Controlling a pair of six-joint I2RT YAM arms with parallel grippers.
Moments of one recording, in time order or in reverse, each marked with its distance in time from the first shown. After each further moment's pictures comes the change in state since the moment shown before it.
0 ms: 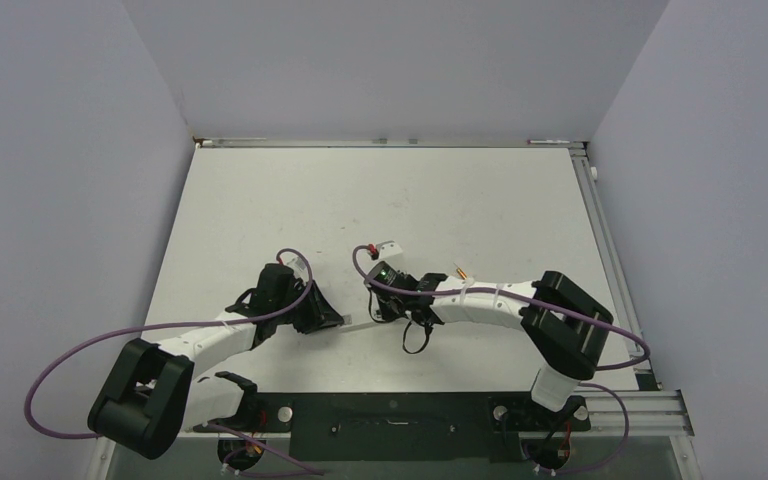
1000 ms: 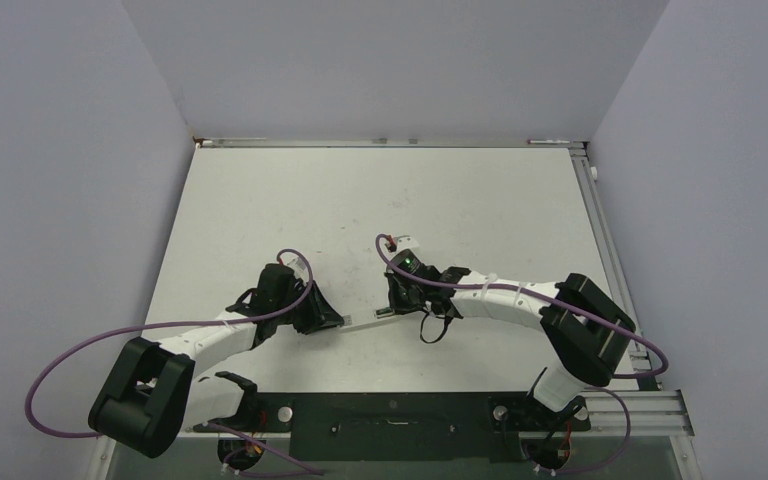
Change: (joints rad) left arm 0.000 0.006 0.000 0.000 0.000 0.000; right arm -0.109 -0.090 -0.089 0.063 -0.186 -0.015
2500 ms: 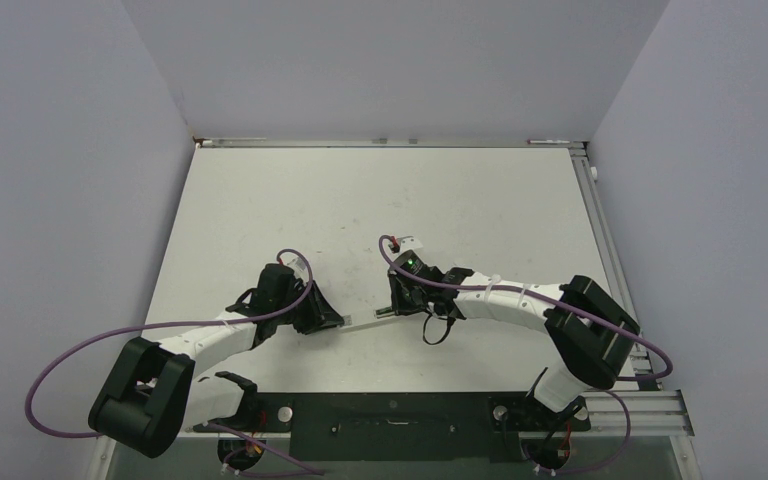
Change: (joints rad) left arm 0.001 0.000 0.000 0.000 0.000 0.000; right arm -0.012 -0.022 -0.016 -0.022 0.017 -0.005
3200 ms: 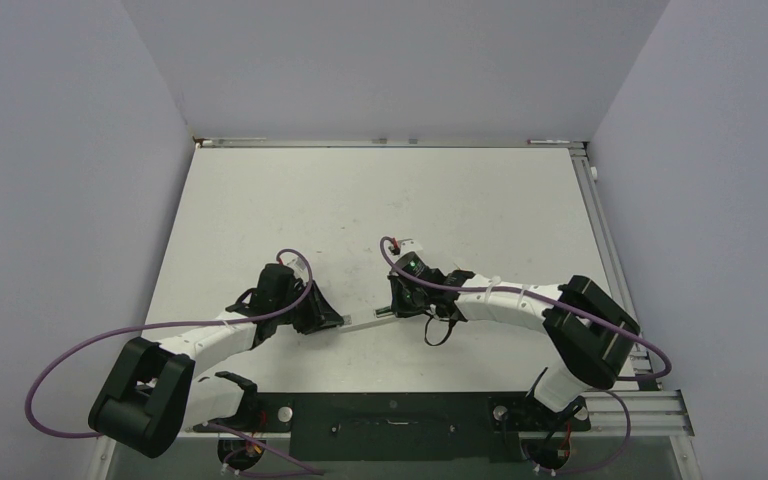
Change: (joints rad) left arm 0.001 0.000 0.000 0.000 0.000 0.000; right arm -0.002 0.001 -0.033 0.056 -0.051 0.012
